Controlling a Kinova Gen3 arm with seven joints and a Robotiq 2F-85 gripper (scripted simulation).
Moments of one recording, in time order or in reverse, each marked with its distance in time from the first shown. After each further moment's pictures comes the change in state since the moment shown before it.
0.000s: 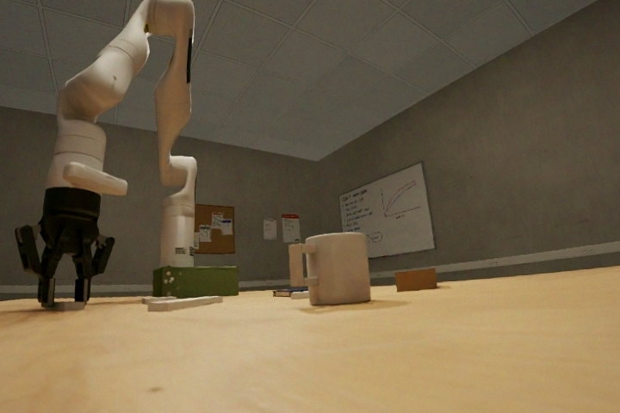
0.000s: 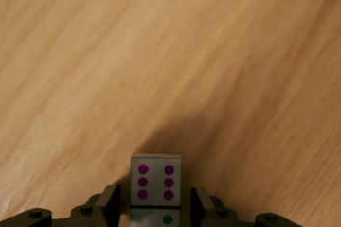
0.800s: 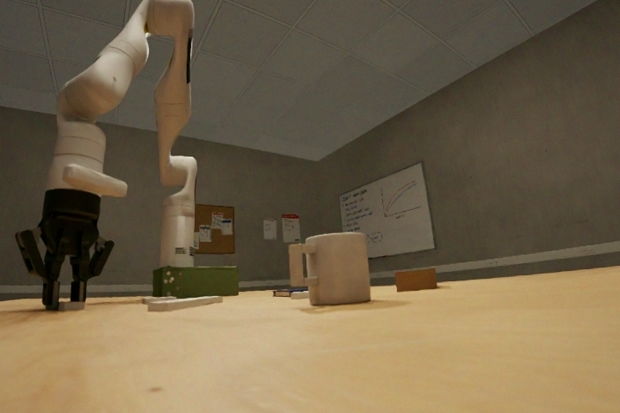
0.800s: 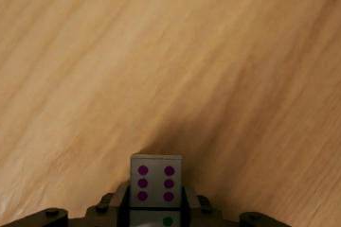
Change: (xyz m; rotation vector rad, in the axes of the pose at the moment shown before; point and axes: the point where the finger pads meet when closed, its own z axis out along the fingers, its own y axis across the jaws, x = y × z) arm 0.000 0.000 0.003 0.000 0.000 0.000
